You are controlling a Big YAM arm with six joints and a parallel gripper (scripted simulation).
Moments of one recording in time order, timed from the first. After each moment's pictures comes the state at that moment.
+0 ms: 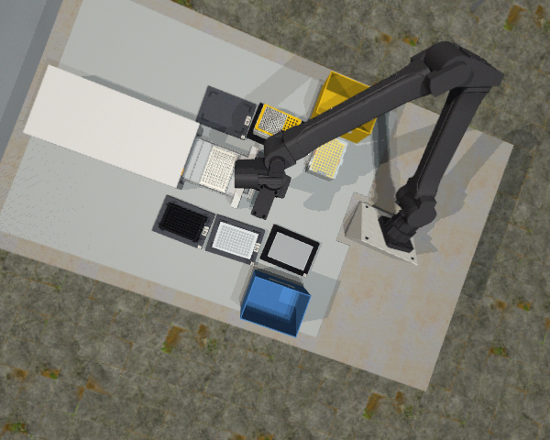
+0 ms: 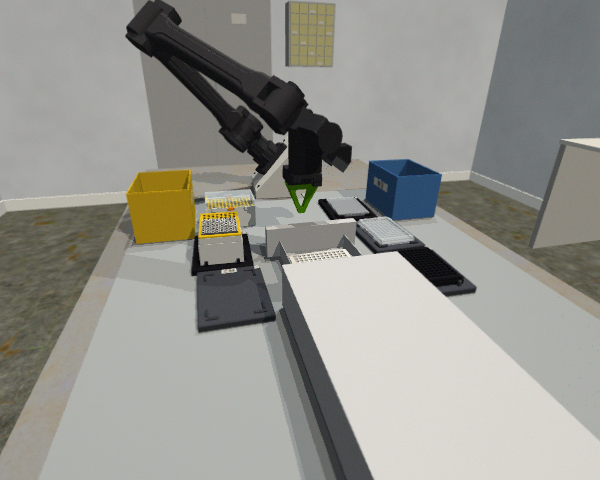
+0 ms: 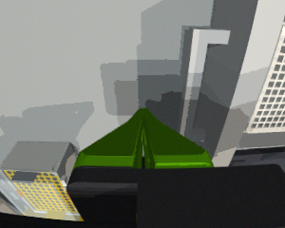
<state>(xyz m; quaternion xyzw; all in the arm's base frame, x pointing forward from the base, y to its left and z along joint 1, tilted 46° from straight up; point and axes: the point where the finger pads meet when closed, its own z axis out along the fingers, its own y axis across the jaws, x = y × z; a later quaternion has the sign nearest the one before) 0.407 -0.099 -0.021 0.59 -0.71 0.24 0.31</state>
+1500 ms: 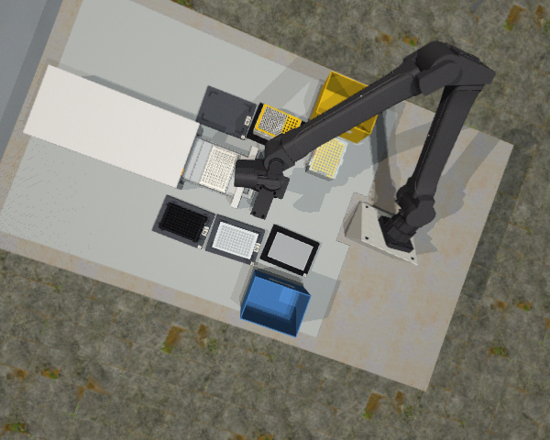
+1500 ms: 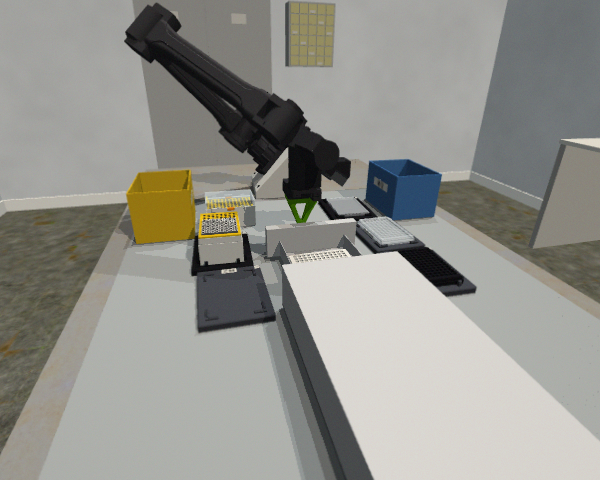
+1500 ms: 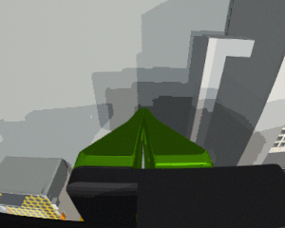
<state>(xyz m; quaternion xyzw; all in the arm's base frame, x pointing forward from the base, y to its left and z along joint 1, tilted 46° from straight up) 0.402 -0.122 -0.043 0.59 -0.71 0.24 0.31</state>
